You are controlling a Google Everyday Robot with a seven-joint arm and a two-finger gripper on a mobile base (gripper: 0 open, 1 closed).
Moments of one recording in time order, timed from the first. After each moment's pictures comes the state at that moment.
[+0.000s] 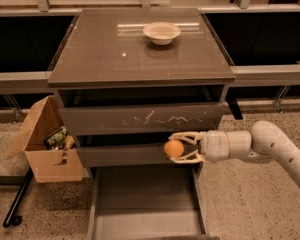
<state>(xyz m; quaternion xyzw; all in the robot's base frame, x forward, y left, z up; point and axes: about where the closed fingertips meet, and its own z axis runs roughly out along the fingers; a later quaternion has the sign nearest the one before) 0.519 -0.099 0.671 -0.64 0.40 0.32 0.57</state>
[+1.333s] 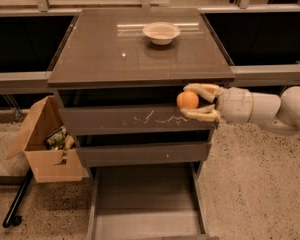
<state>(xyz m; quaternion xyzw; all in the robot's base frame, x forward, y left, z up) 0.566 -0.123 0.826 -0.58 0.43 0.28 0.63</state>
